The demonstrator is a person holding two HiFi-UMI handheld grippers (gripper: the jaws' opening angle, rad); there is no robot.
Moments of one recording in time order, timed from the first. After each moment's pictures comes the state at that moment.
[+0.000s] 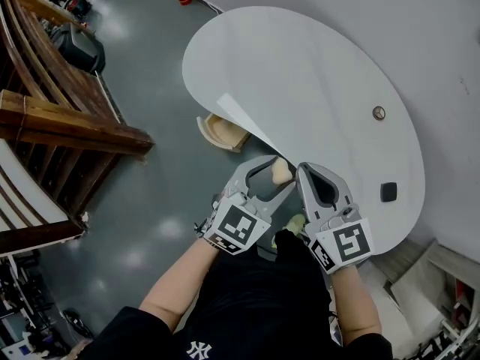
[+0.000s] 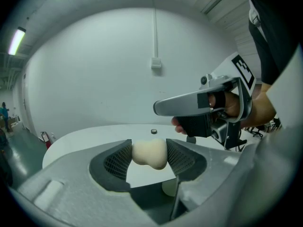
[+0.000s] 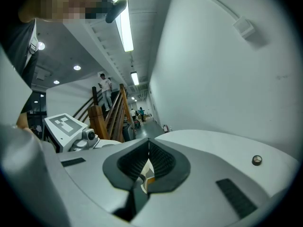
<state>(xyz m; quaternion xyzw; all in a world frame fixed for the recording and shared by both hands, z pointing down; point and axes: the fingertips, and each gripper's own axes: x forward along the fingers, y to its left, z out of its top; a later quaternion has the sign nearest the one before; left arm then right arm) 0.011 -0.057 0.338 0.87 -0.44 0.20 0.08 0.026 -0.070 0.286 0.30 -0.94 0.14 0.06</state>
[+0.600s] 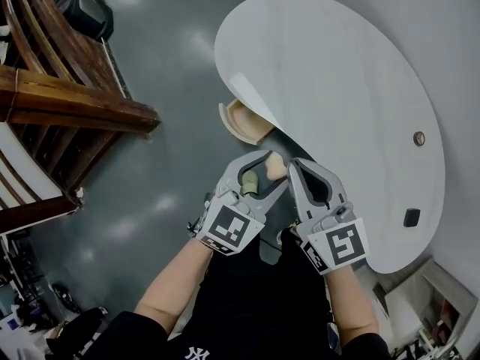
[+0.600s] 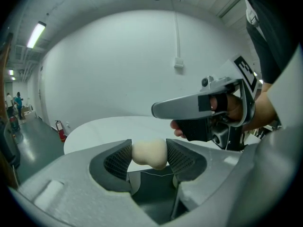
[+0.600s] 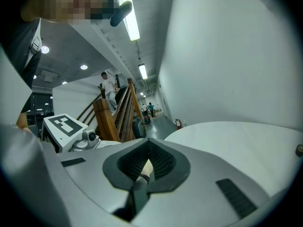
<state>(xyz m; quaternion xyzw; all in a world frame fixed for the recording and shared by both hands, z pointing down) -0.142 -0.072 0.379 0.84 -0.50 0.18 0.11 -0.138 -0.084 0.330 0.23 -0.96 0.16 0.07</state>
